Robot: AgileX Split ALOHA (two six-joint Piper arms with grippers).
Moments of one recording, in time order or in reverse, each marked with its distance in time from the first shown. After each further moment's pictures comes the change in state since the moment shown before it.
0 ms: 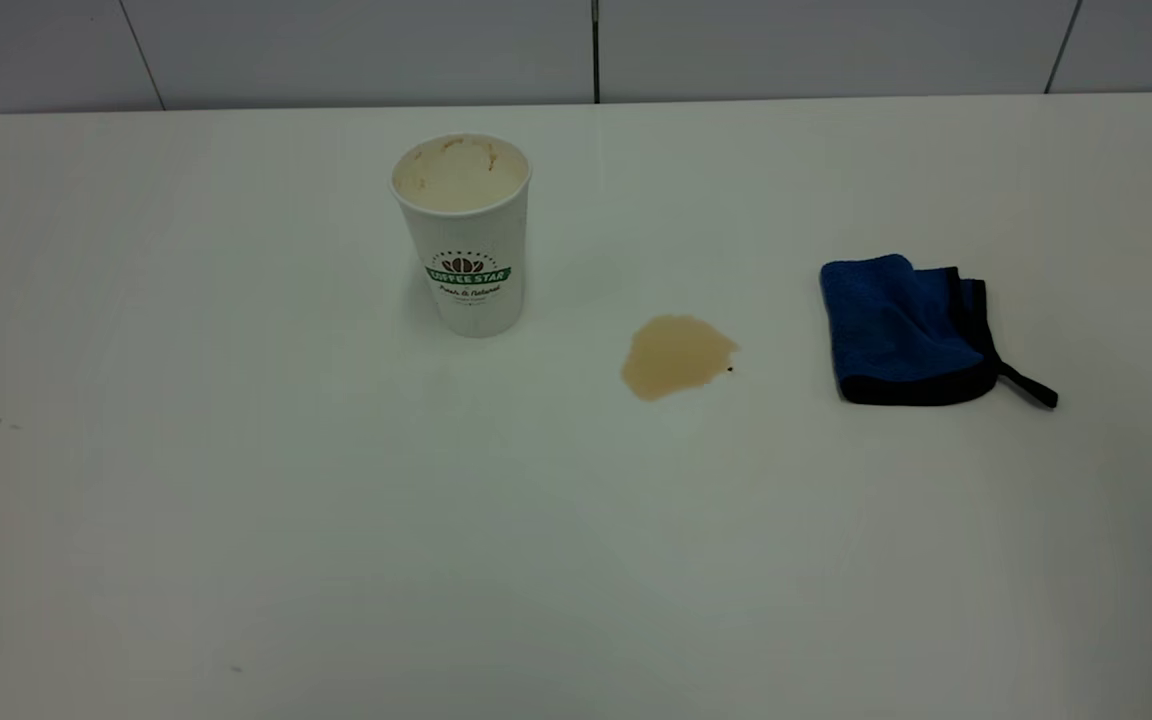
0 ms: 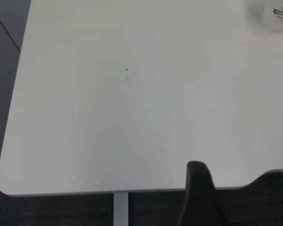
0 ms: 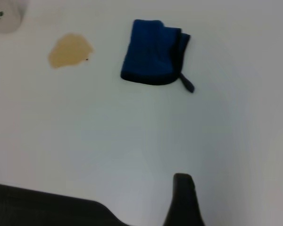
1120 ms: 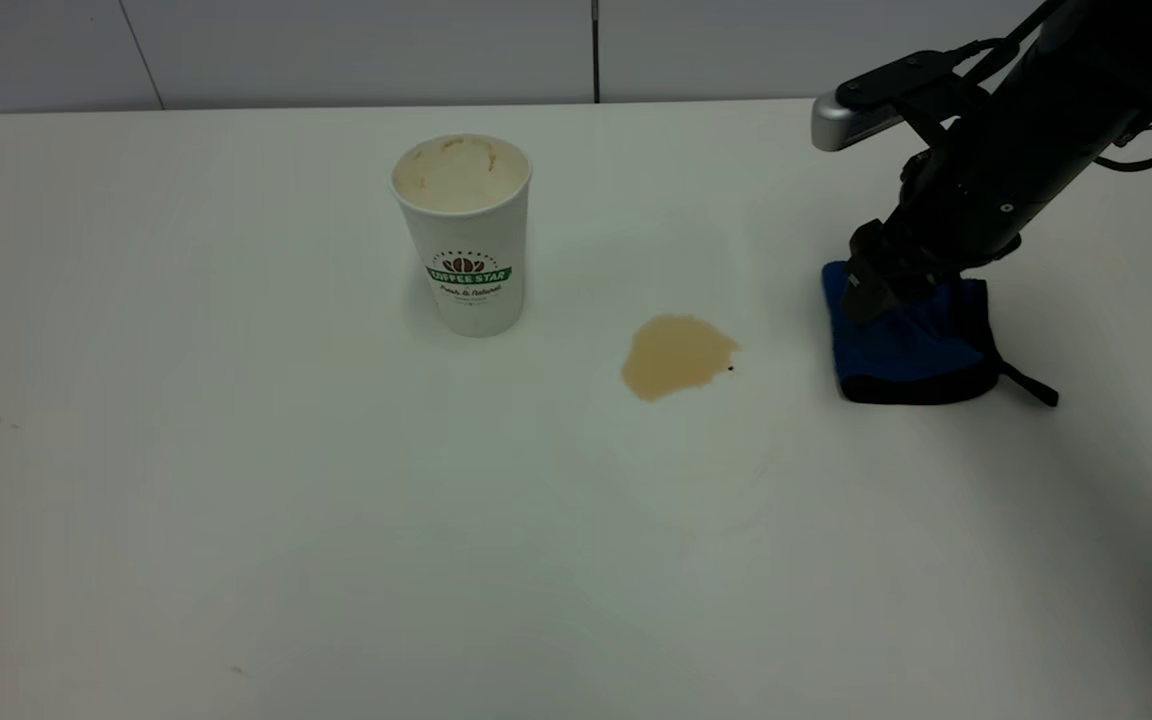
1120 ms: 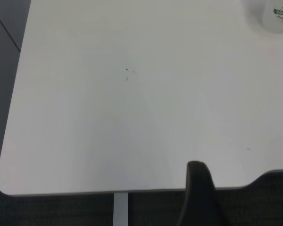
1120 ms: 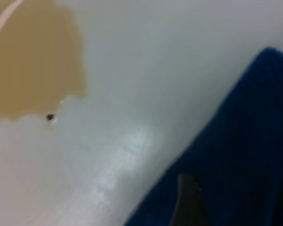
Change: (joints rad) left arm 0.001 0.000 0.000 0.000 0.000 -0.001; right arm 0.099 1.766 -0.858 0.416 -0.537 -0.762
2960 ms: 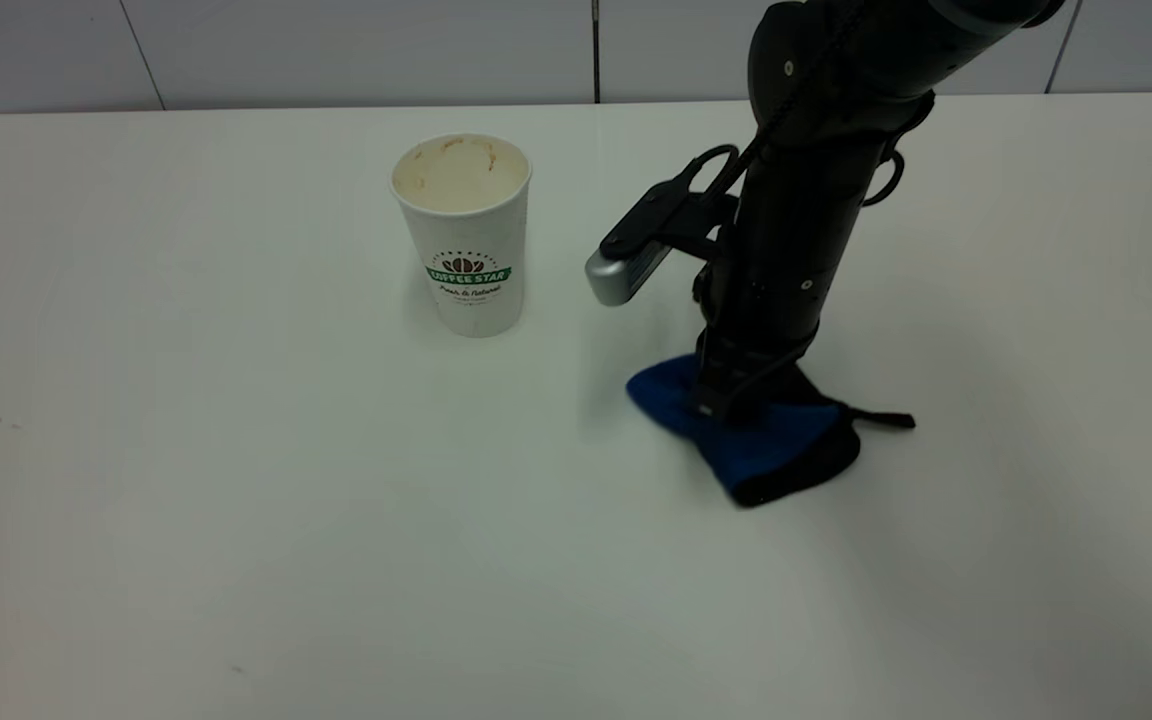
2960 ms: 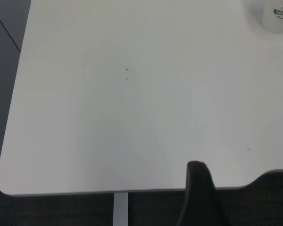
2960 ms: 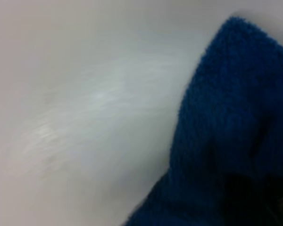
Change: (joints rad) left arm 0.000 0.000 0.000 0.000 0.000 0.000; right arm 0.285 0.126 -0.209 -0.469 0.287 0.323
